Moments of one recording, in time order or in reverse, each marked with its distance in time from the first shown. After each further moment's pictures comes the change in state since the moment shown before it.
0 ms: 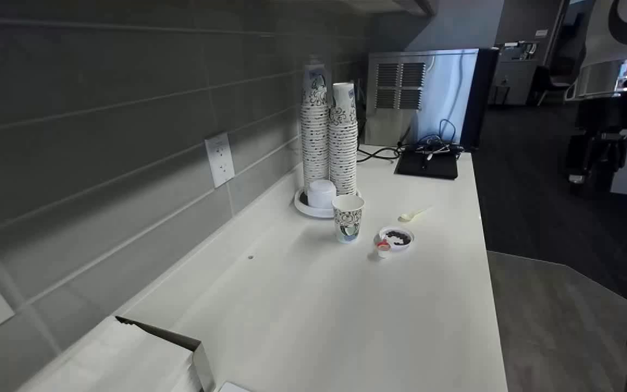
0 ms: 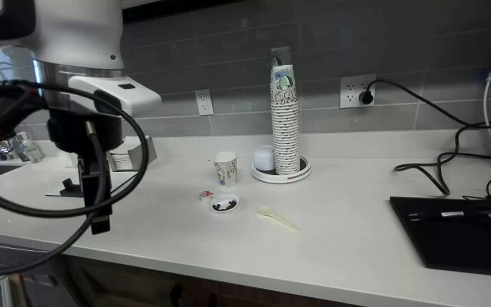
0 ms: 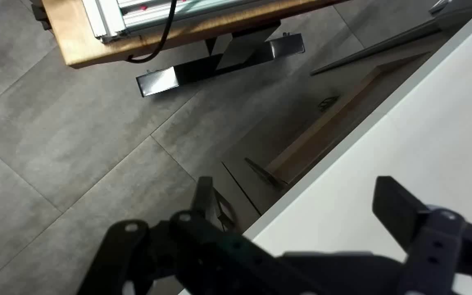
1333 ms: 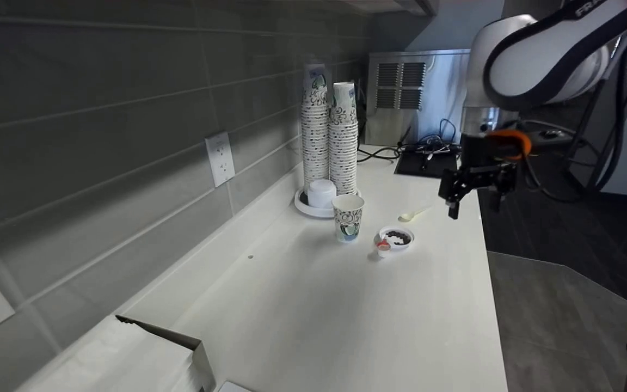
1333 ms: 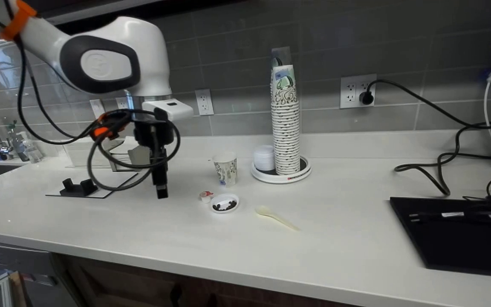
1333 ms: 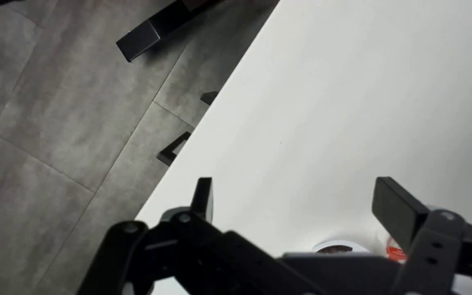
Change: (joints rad) arm 0.105 0.402 0.322 0.129 0.128 0.387 0.540
